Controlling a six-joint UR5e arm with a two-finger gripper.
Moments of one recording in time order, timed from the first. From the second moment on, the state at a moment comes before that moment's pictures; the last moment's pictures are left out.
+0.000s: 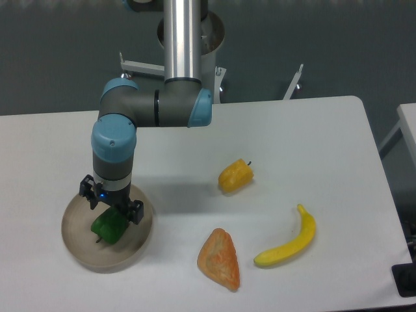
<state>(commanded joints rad) 1.85 -2.14 -1.41 -1.01 1.37 0.45</state>
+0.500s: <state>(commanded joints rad) 1.85 -2.16 -1.41 -1.00 1.38 0.45</state>
